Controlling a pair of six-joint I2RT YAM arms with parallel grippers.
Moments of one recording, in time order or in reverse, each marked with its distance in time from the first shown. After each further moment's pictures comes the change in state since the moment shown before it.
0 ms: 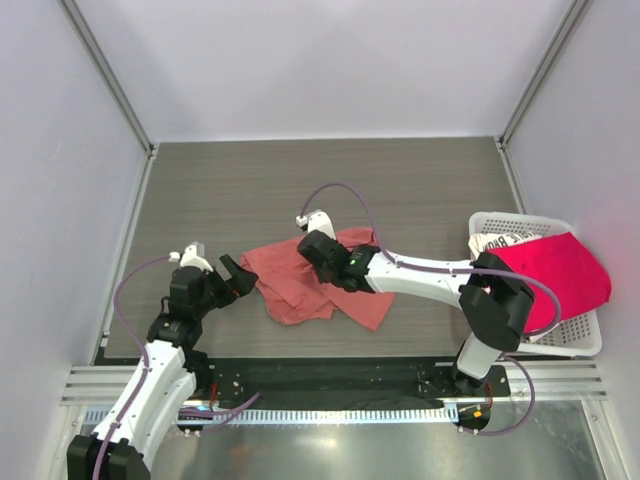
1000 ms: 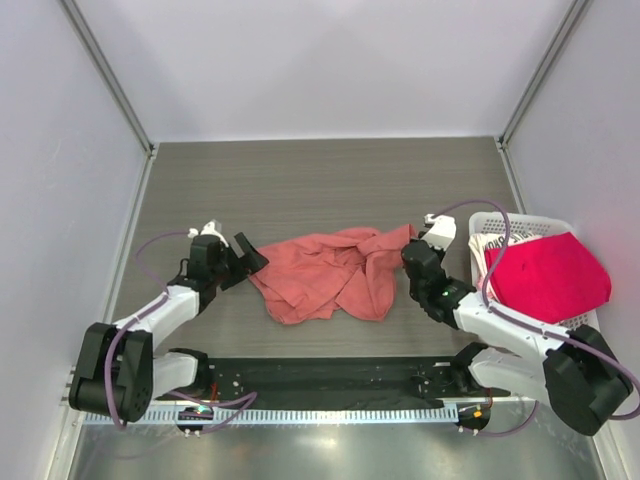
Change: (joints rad) left arm -0.019 0.596 0.184 0.240 0.008 -0.023; right arm -0.385 -0.602 -0.690 0.446 0.377 0.088
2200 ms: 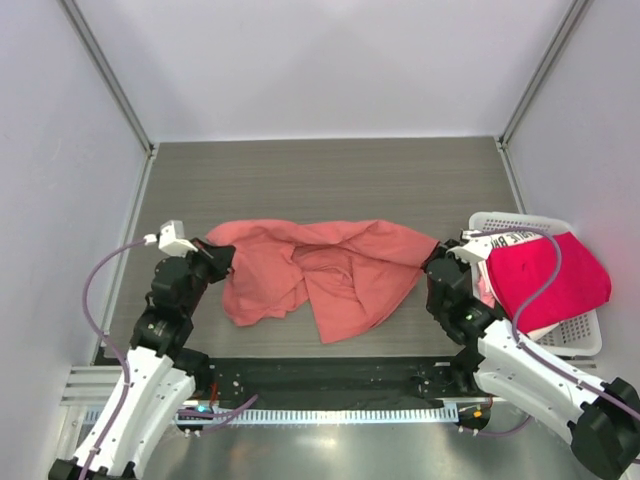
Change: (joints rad) left arm -0.076 -0.662 0.019 -0.224 -0.196 0.006; right arm 0.000 -0.340 -0.113 0.016 0.145 0.072
